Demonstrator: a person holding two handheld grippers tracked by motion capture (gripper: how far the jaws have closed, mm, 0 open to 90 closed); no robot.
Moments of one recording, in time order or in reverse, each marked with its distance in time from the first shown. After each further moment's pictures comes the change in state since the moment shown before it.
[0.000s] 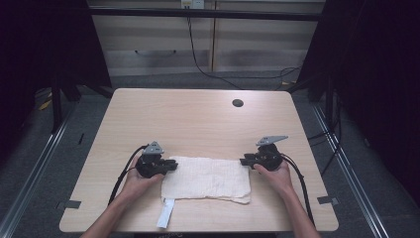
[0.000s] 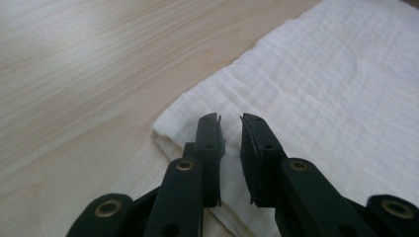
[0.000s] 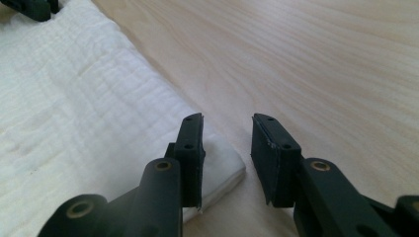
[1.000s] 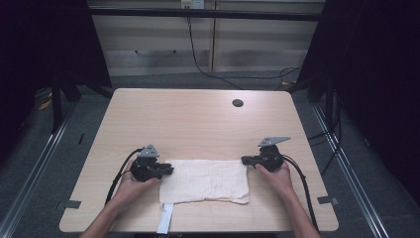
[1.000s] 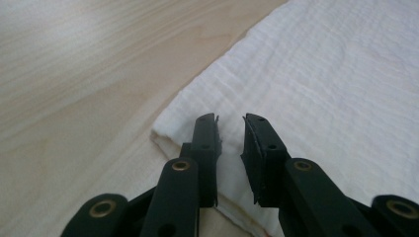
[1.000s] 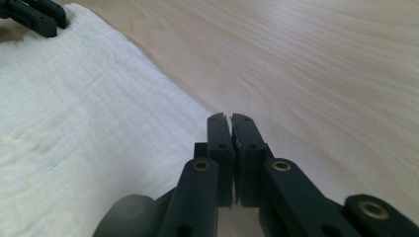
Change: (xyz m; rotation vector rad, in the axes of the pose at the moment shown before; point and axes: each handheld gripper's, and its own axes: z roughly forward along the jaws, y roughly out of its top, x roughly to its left) left arm -0.005 -0.008 -0.016 0.049 -0.009 0.005; right arm 0.002 -0.003 -0.004 -0.034 0.049 0.011
